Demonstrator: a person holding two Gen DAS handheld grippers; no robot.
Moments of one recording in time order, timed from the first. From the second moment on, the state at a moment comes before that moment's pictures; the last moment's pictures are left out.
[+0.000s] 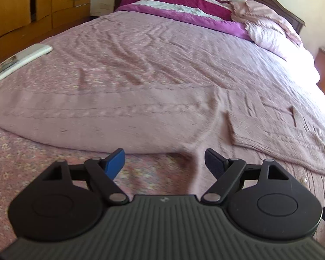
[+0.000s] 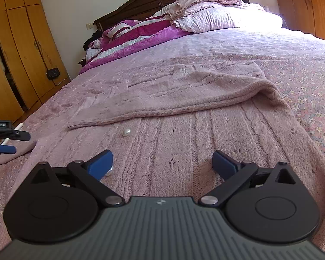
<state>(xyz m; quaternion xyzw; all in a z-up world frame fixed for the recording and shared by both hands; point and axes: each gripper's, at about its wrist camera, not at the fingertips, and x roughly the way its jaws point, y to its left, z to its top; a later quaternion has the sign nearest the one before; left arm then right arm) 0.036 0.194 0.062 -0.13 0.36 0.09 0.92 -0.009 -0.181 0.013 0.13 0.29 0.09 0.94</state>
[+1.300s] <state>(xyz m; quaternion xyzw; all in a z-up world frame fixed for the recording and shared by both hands) 0.048 0.312 0.020 -0.24 0.29 0.18 0.91 -0.016 -0.168 -0.007 0.08 0.27 0.05 0.96</state>
